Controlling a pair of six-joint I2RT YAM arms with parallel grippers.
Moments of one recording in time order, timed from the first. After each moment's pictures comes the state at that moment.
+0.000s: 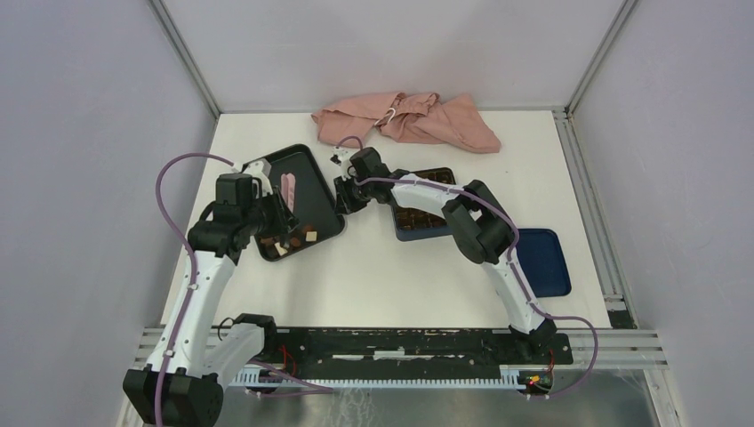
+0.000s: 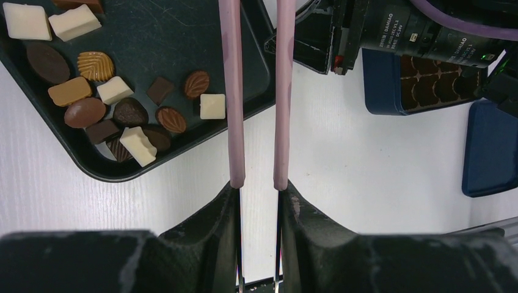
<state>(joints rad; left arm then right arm) -0.09 0.92 0.93 -0.78 0.21 -0.33 0.75 2.34 1.75 -0.15 -0.38 0.27</state>
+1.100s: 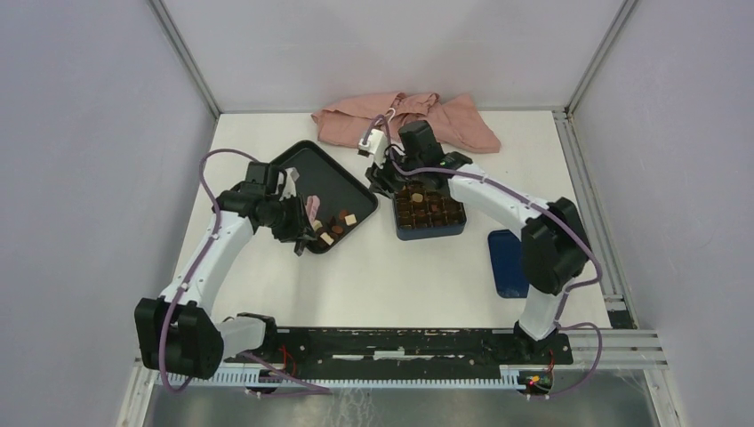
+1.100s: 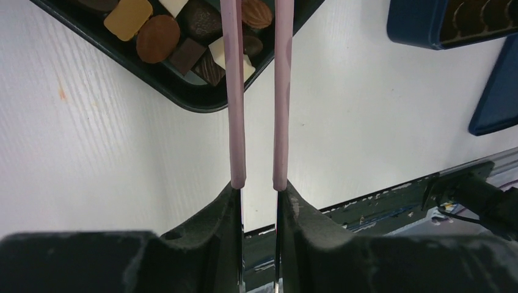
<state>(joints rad) -0.14 1.18 0.96 -0.86 0.35 -0.32 0.65 1.86 1.47 -0.23 -0.36 -0.40</state>
